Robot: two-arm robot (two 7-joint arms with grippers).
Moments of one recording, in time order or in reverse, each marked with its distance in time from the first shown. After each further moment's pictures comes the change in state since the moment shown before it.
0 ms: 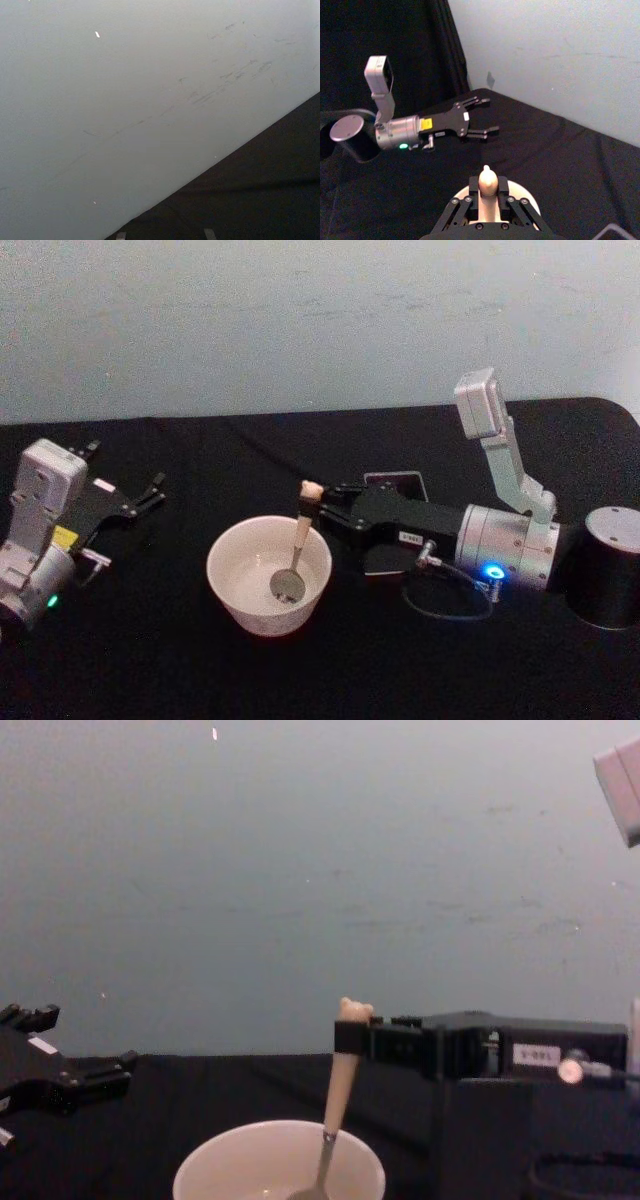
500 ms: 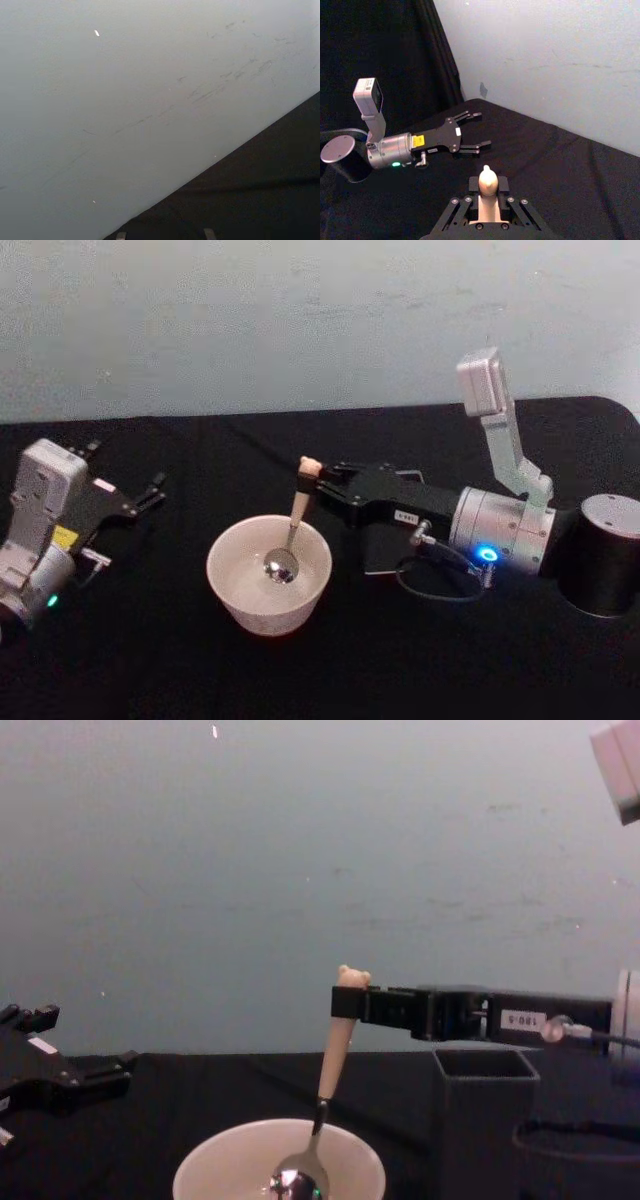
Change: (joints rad) left arm 0.000 0.000 0.000 0.000 0.000 0.000 0.000; right arm 0.022 -0.020 0.005 0.009 0.041 0.011 -0.041
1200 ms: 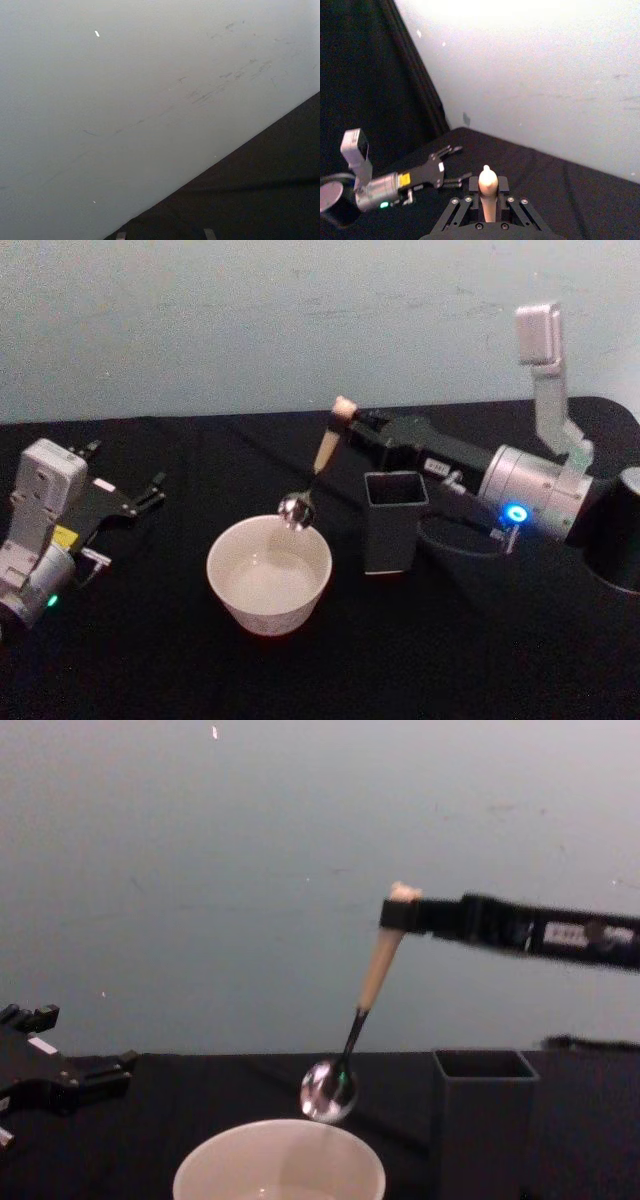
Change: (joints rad) left arm 0.000 0.000 0.000 0.000 0.000 0.000 0.000; right arm -0.003 0.019 0.077 -0.047 0.122 0.020 -0.084
